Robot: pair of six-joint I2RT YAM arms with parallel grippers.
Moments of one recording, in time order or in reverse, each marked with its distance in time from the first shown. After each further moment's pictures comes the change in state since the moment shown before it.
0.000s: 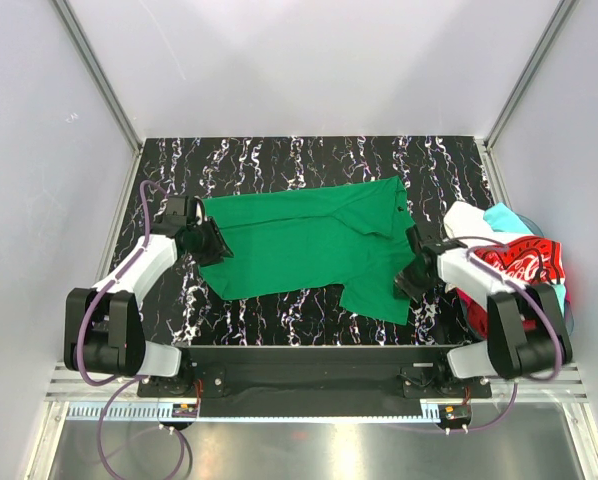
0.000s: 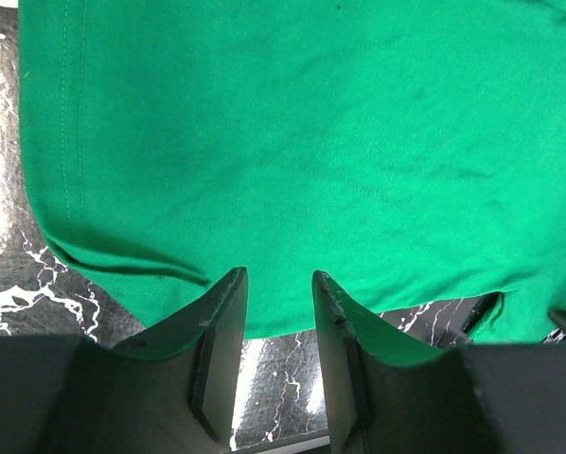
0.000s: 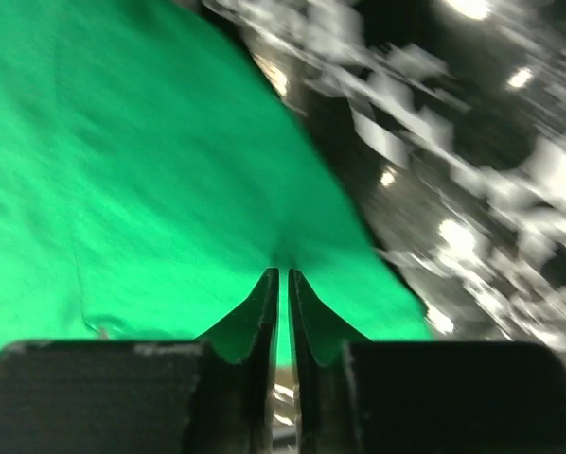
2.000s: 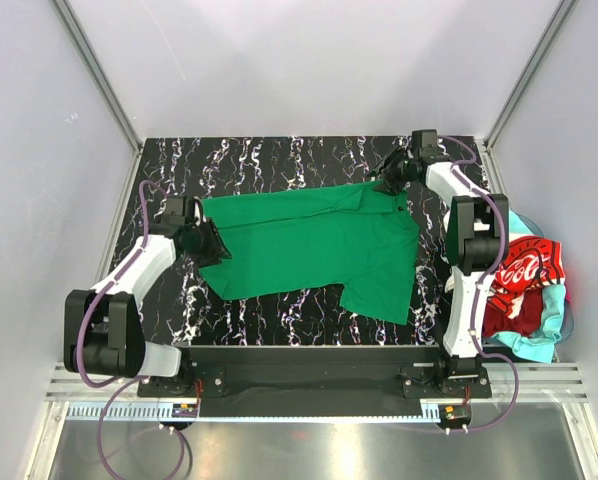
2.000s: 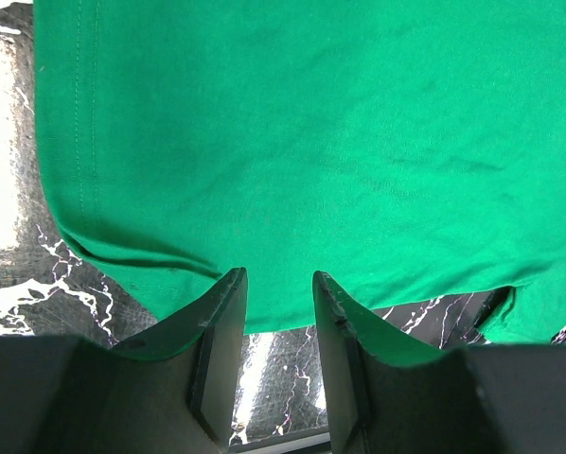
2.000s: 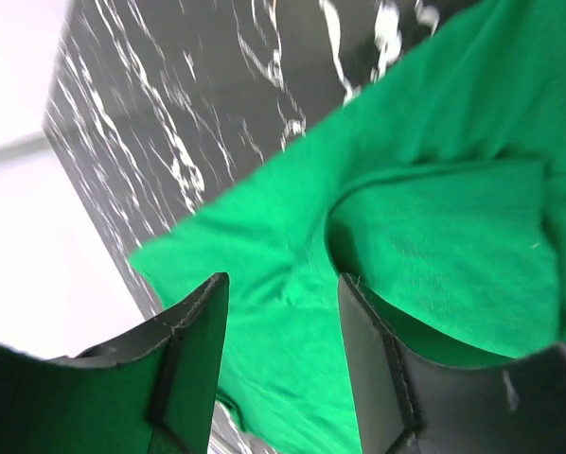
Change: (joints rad) left arm 0.013 -0.008 0.001 -0.024 0.001 0.031; right arm -0.169 0.780 1.009 0.278 -0.427 -0.224
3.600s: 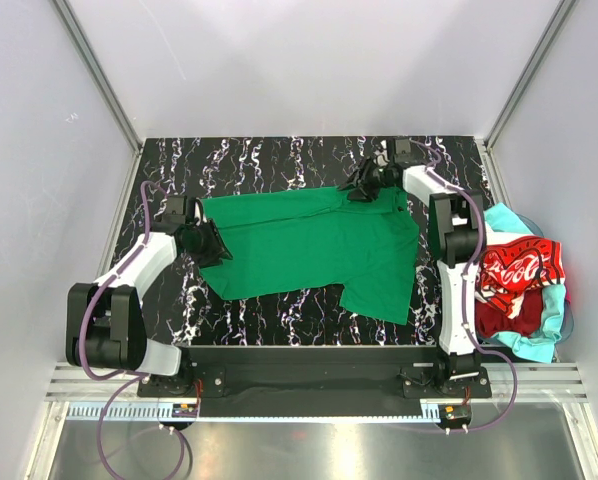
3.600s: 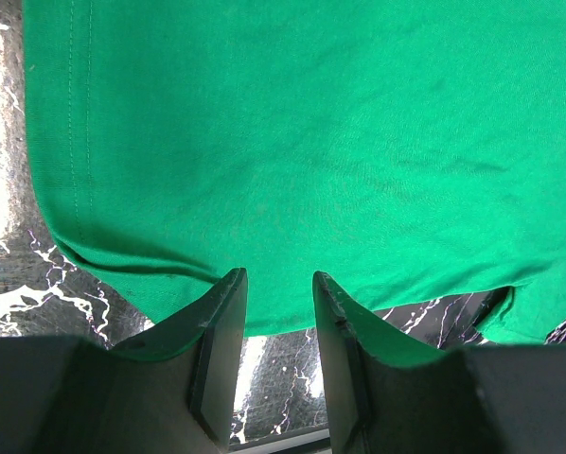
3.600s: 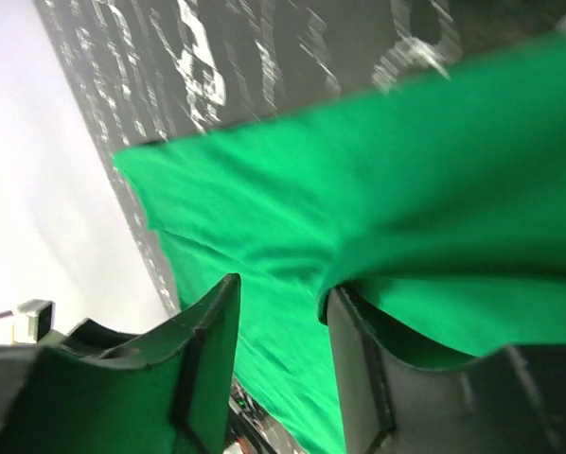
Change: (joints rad) left arm 0.011 0.037 0.007 0.002 0.023 0.000; right arm 0.093 0.142 0.068 0.018 -0.233 -0.125
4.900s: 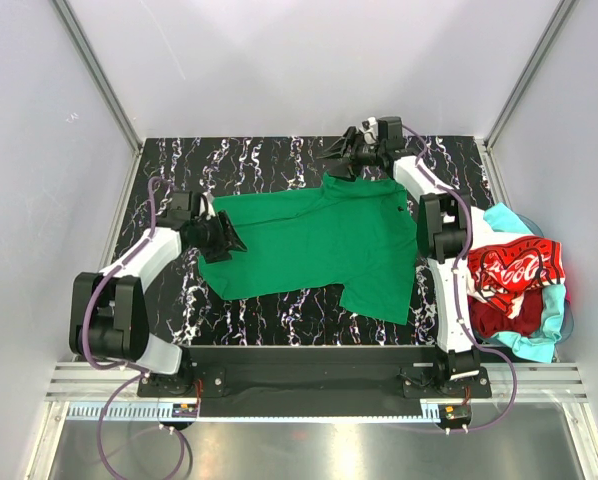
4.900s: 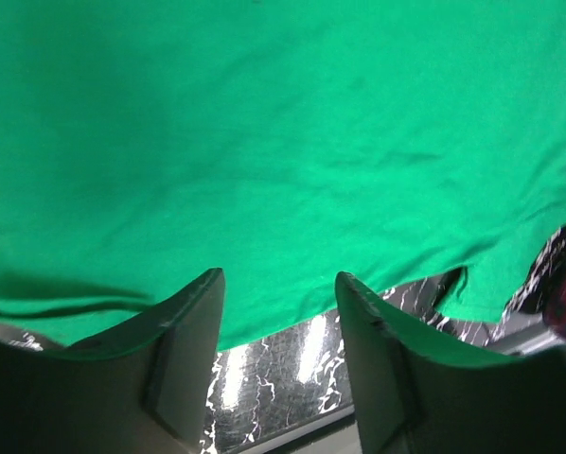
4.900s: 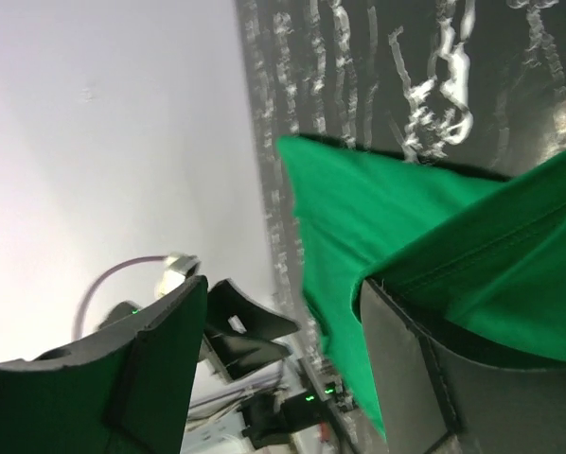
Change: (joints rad) left arm -0.023 0.045 0.019 0.079 0.118 -0.011; right arm 0.036 0.149 0.285 0.222 -0.254 0.309
